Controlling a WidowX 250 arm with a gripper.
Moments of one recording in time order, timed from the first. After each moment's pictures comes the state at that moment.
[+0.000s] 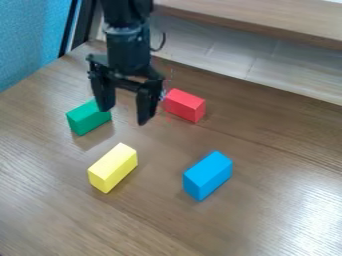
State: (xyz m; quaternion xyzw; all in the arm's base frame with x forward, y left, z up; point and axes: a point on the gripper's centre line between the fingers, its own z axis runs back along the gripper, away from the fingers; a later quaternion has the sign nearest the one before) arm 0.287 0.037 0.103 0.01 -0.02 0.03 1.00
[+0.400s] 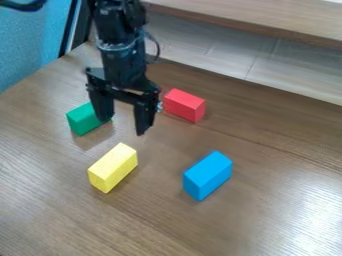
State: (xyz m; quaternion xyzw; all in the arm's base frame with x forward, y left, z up) arm 0.285 0.039 0.091 0.00 -0.04 0.04 1.00
